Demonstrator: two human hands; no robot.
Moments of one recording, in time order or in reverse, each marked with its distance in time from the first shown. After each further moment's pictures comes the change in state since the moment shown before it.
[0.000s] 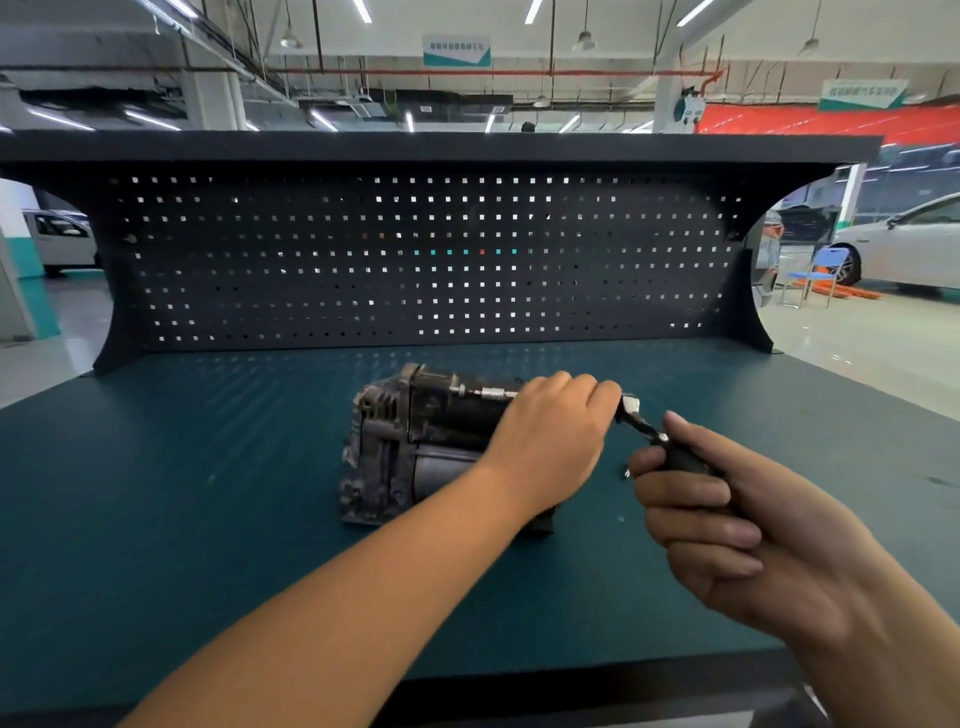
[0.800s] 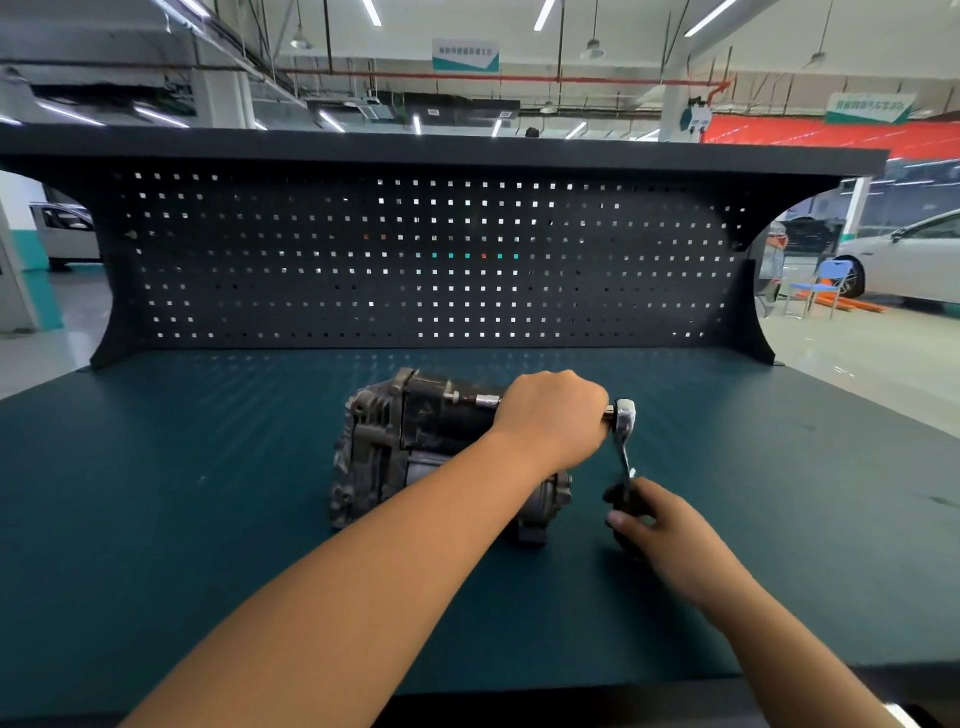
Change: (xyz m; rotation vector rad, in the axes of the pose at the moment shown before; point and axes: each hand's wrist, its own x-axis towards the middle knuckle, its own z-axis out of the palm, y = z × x) left_hand 0.038 -0.012 0.015 -0.003 -0.229 -0.203; right_hand 0.072 0.004 -0.117 -1.433 0.553 -0.396
